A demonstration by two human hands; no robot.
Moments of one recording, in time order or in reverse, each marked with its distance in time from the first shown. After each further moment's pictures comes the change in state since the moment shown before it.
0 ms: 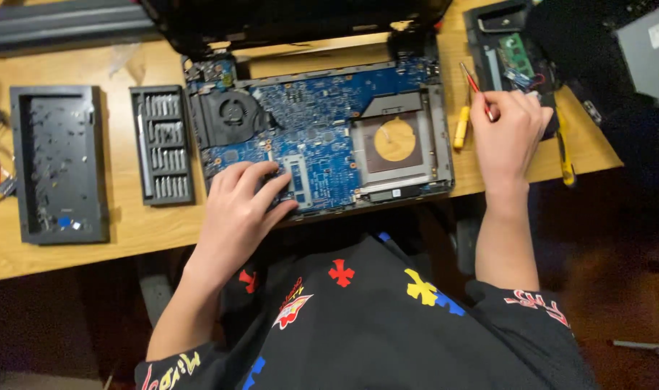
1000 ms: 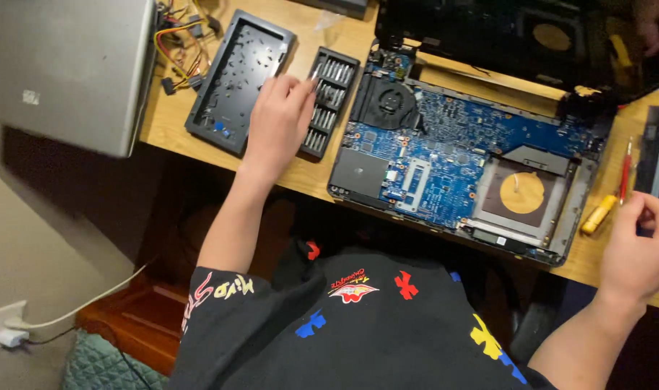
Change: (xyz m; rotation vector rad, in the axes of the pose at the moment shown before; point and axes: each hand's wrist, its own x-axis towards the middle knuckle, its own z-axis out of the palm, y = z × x) left_hand -0.037 -0.102 -0.031 0.294 0.419 -0.321; right_hand -0.027 0.046 0.028 0.289 -0.011 -0.028
